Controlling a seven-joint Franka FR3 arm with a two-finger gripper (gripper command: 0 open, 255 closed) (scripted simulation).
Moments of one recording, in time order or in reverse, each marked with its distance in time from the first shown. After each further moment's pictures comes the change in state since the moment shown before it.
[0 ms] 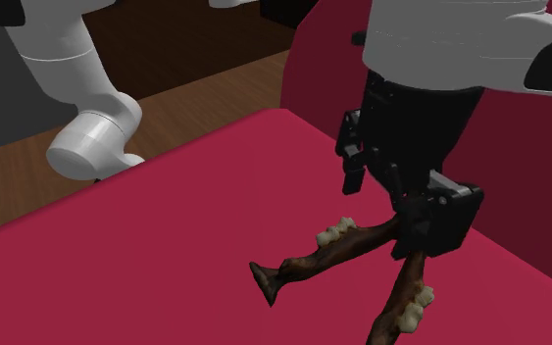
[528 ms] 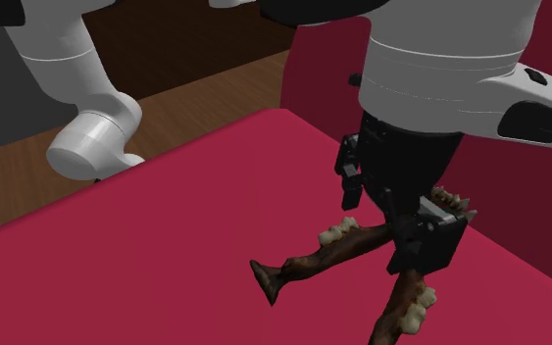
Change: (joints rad) arm 0.001 -0.001 0.001 -0.080 0.000 0.081 0.002
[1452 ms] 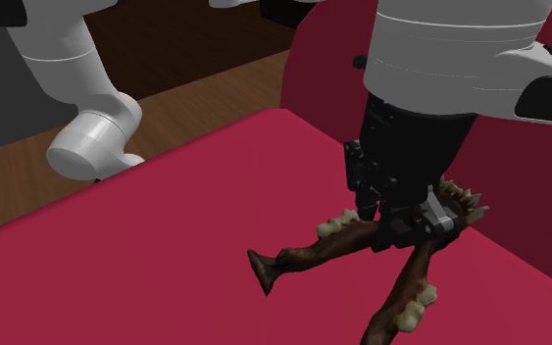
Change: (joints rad) arm -0.003 0.010 -0.001 0.049 0.004 -0.043 -0.005
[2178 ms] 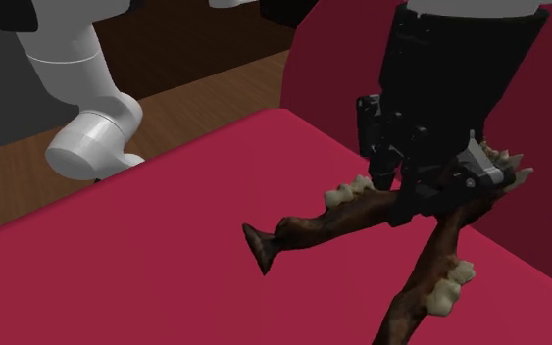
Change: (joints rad) arm -0.020 0.057 -0.008 0.215 0.028 -0.163 -0.026
